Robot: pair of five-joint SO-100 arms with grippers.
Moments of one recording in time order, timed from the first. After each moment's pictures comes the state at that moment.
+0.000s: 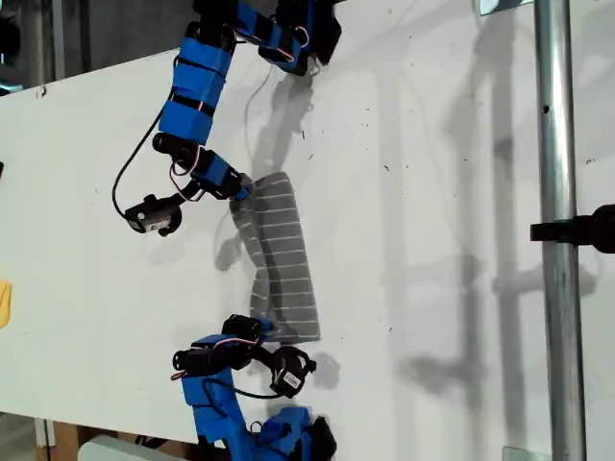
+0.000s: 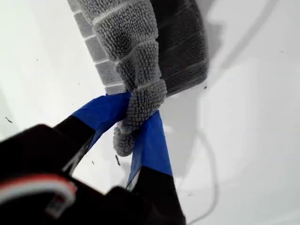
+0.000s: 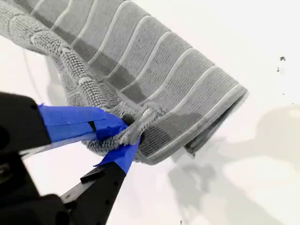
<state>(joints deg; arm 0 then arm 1) -17.0 92.5 84.6 95.5 -65.7 22.8 83.0 77.1 81.3 18.6</state>
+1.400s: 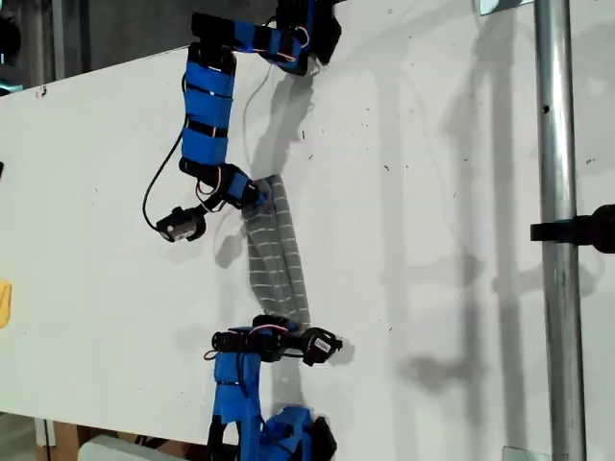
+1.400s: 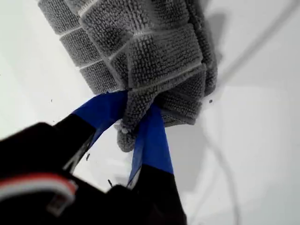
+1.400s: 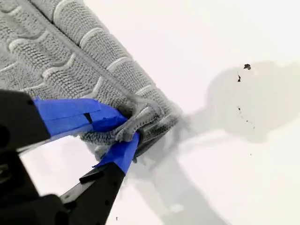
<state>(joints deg) -11.9 86.3 101.9 84.2 -82.6 21.9 72.0 85.3 72.1 23.6</state>
